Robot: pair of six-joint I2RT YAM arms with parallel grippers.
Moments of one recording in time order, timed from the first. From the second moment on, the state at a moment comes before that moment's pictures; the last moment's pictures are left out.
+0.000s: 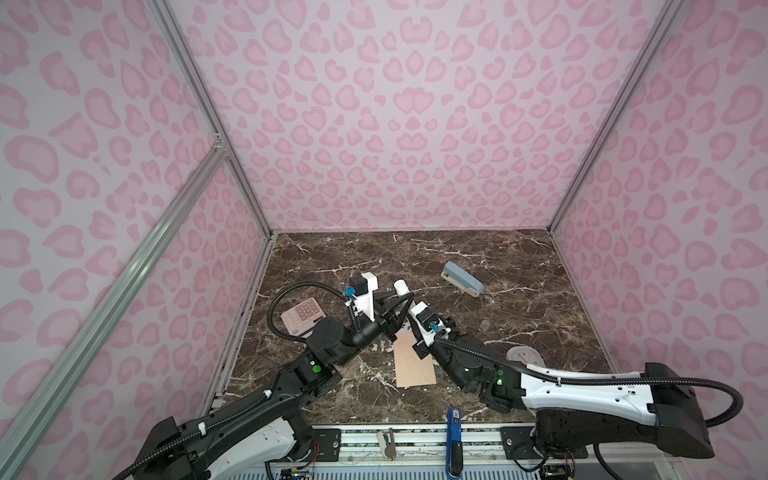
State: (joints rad) left arm -0.87 0.94 0.56 0.56 0.01 -0.43; right arm 1.28 1.23 0.74 0.45 0.71 -0.19
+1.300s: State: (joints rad) left arm -0.86 0.83 0.57 0.32 -0.07 -0.28; right arm 0.95 1.00 0.67 -0.01 0.70 0.06
